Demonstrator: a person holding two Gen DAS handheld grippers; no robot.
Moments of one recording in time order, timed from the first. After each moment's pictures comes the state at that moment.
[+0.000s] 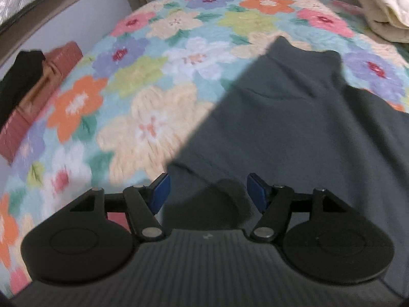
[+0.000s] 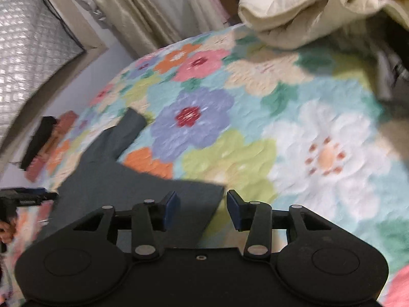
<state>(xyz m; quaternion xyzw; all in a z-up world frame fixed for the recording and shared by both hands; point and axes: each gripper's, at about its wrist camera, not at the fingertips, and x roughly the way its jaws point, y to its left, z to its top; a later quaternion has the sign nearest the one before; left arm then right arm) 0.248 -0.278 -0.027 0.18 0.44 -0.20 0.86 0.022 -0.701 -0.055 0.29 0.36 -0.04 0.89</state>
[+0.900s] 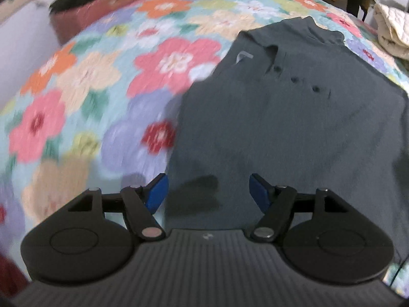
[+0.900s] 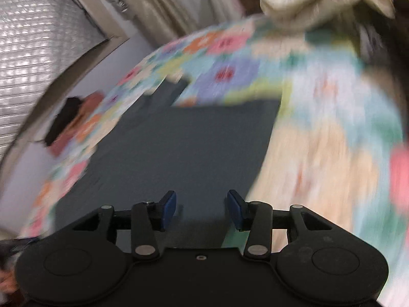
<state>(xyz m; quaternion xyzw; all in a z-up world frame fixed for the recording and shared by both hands) 0.028 -0.108 -0.026 0.04 0.49 -0.12 0.87 -0.117 -0.602 -0.040 0.30 0.37 0.01 0.88</state>
